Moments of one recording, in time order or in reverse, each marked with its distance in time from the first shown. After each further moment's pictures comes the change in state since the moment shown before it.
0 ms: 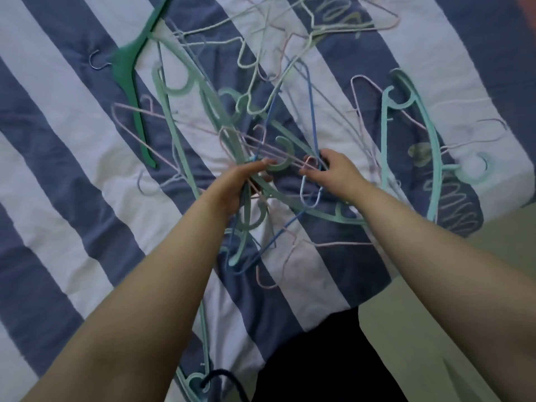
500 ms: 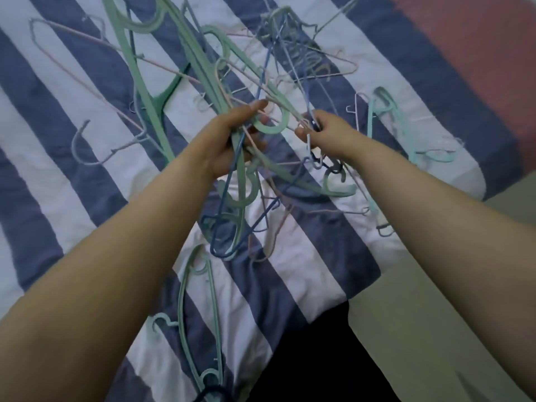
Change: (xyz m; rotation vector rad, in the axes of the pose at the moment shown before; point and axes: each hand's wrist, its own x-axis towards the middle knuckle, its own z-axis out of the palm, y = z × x) left_hand -0.128 0.099 0.036 -0.170 -0.258 0.272; right_hand -0.078 -0.110 -0.062 0.010 0.068 -0.189
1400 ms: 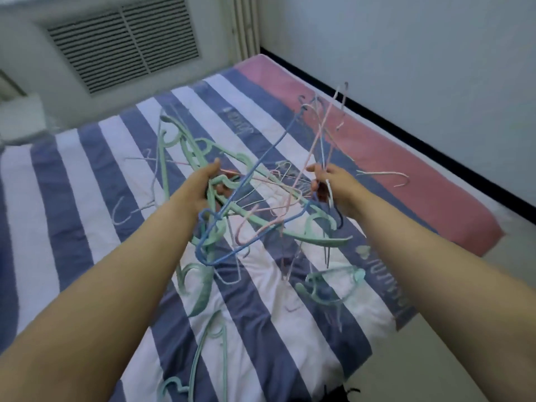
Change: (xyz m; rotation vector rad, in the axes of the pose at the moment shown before) left_hand -0.198 0.125 0.029 -0.031 0.140 0.145; right_hand -0.167 -0.185 -0.051 0.494 0.164 -0.159
